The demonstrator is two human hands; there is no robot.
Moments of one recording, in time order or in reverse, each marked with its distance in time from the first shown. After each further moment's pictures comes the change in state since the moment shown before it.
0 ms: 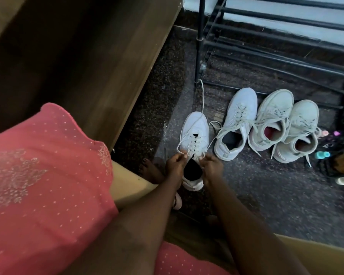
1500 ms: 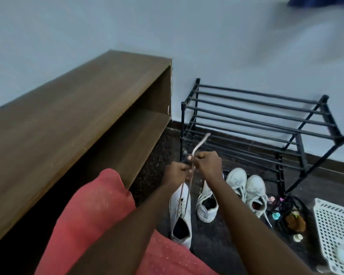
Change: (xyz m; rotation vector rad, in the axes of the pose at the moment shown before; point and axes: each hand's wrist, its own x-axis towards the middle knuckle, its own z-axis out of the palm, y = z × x) left_hand -0.147 0.239 -0.012 0.484 -0.249 0.594; right_hand -0.199 -0.215 0.009 -0.621 -0.087 -0.921
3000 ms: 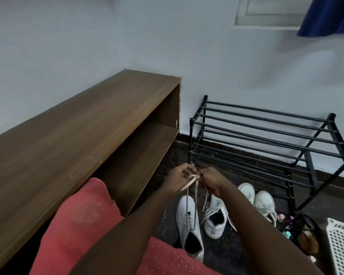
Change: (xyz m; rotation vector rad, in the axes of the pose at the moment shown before) left_hand 0.001 0.024 -0.039 0.018 -0.050 0.187; right_hand 0.019 -0.013 0.001 0.055 -0.412 0.220
